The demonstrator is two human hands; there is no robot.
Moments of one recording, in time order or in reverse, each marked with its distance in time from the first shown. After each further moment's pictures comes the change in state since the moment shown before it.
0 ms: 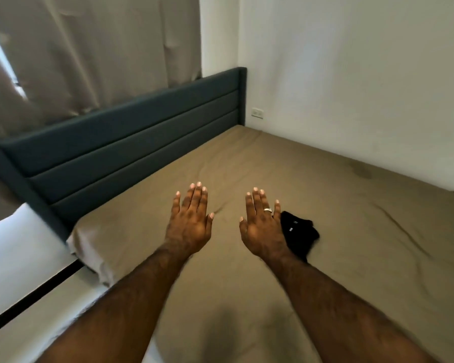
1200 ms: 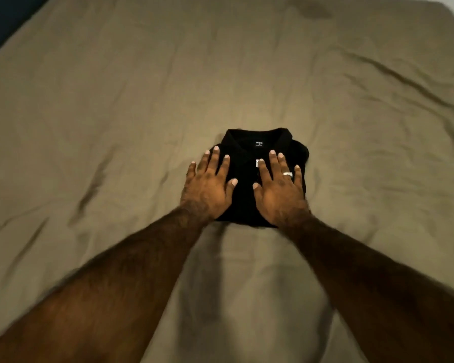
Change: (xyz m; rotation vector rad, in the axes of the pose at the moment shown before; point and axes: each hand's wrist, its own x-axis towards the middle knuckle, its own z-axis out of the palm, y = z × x) left_hand 0.298 0.215 0.564 -0.144 -0.359 0.537; right_hand 0.111 0.368 0.426 -0.162 -0.244 0.658
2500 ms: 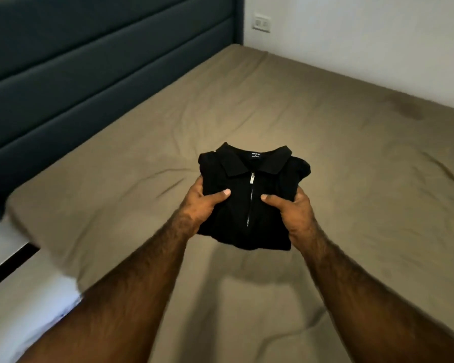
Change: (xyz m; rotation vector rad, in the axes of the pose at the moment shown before) left_hand -0.247 -0.056 -0.202 -1.574 0.239 -0.713; right_hand -0.134 -0.121 -0.193 1.571 -0.262 0.167
